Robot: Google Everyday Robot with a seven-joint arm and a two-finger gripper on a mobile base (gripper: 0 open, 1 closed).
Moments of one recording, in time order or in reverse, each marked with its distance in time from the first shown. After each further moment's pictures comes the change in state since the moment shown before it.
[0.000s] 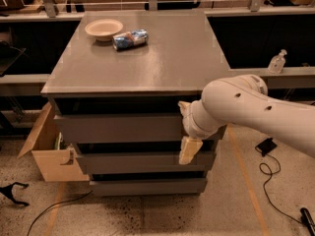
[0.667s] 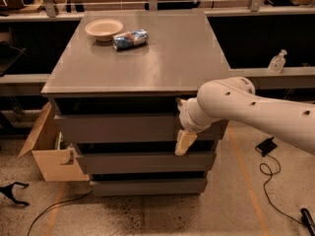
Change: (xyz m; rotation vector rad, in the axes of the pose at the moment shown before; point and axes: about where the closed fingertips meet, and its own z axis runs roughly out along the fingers) arm 0.006 -0.036 0.045 0.042 -0.035 -0.005
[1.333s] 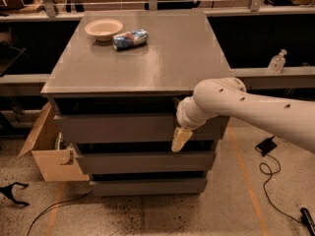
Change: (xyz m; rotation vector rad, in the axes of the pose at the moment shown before) arm 0.002 -0.018 0.035 -0.016 -0.034 0.006
